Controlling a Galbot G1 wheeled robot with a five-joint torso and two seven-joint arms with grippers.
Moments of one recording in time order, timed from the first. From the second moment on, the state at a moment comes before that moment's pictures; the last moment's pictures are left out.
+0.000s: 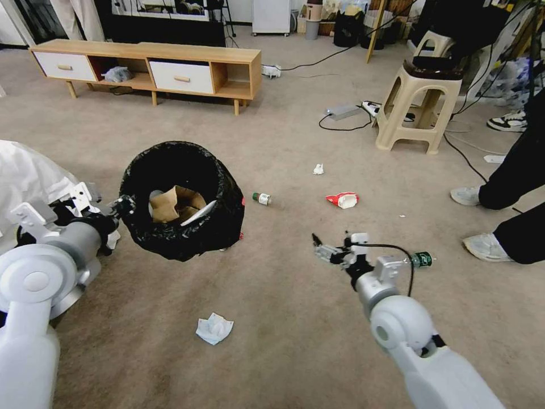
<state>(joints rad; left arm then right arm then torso) 1.05 -1.10 -0.82 -2.16 -1.32 0.74 -0.59 -1.13 1.13 0.16 1.96 0.57 -0.37 0.25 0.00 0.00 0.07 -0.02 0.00</state>
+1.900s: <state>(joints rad) 1.07 -1.16 -0.77 -2.16 -1.24 0.74 -0.55 -0.68 1.05 -0.68 1.67 0.65 -0.24 0.18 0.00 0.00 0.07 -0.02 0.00</state>
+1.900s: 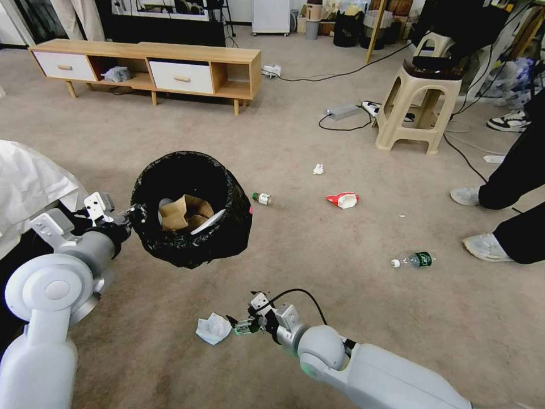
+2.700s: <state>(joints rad) 1.08 -1.19 -0.75 -2.16 -1.21 0.74 -0.53 -0.61 1.19 -0.82 1.49 0.69 -0.21 0.17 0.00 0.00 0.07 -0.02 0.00</state>
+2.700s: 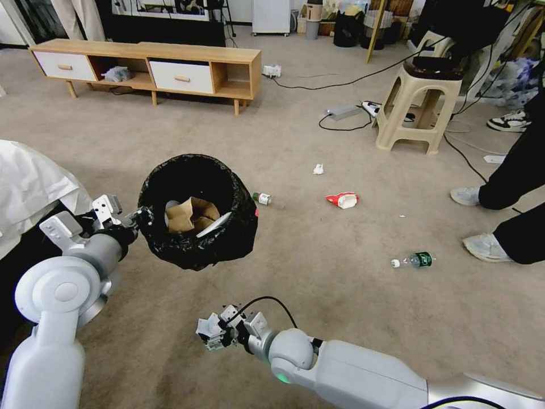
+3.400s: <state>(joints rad) 1.10 -1.19 -0.75 -2.16 -1.20 0.74 -0.51 -0.60 1.28 -0.82 1.27 0.62 -0.14 0.11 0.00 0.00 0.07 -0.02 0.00</state>
